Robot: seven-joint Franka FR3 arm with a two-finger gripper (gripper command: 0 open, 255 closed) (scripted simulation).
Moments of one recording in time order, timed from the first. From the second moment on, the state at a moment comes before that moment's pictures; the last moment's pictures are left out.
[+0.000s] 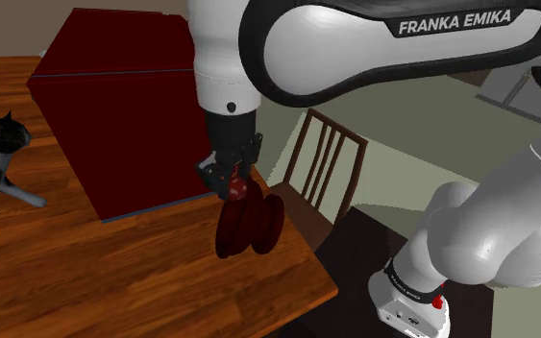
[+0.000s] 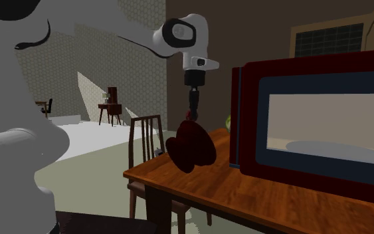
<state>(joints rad) 0.16 -0.25 0.47 -2.00 0.12 1.74 0.50</state>
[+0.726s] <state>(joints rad) 0.19 -0.55 0.39 -2.32 0.20 1.76 0.39</state>
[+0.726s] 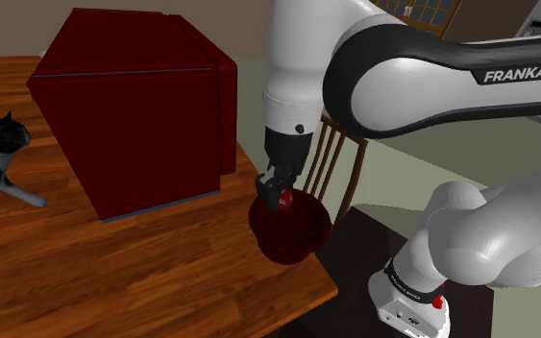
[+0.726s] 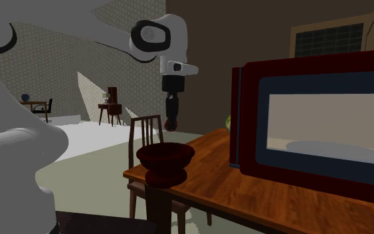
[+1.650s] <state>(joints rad) 0.20 -0.54 0.41 -2.42 0.21 1.88 0.38</state>
